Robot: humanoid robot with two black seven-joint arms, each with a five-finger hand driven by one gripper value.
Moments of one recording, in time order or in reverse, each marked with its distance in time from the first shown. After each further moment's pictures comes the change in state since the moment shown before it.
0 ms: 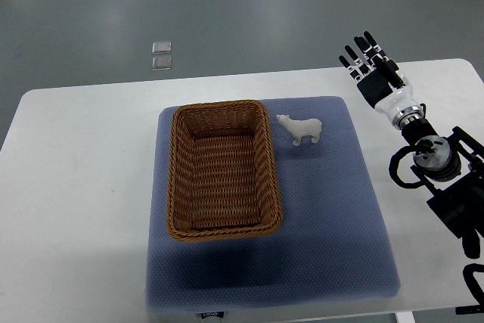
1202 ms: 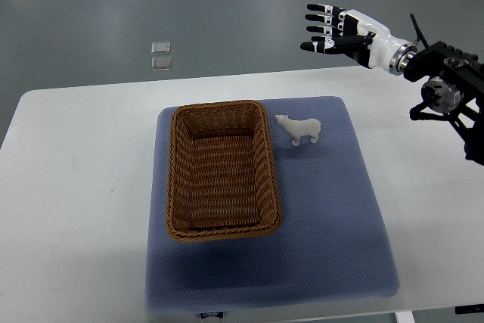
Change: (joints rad) left arm -0.003 0.000 -0.001 -0.018 0.002 -0.003 0.000; right arm 0.353 -0.209 -0.411 0.084 -0.661 0.009 -0.157
